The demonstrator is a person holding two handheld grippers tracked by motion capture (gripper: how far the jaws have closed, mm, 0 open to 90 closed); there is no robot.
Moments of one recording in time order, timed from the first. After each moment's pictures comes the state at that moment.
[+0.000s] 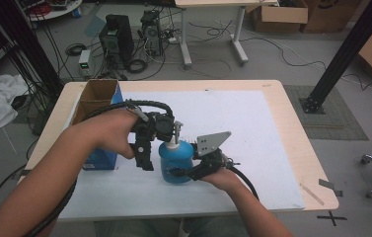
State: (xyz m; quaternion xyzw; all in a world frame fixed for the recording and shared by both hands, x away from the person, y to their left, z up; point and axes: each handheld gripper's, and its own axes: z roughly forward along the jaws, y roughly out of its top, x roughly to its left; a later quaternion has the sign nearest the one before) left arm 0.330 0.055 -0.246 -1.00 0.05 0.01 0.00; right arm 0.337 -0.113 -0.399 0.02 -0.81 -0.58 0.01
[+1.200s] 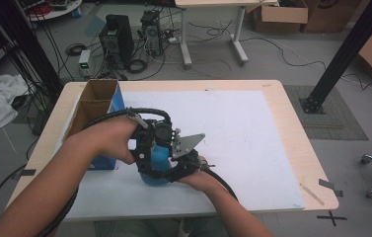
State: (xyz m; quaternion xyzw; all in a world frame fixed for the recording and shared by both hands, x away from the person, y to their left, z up) left arm 0.328 0.059 -0.267 -1.00 0.02 0.00 0.02; right arm 0.337 -0.054 -0.408 0.03 -0.81 -0.58 0.01
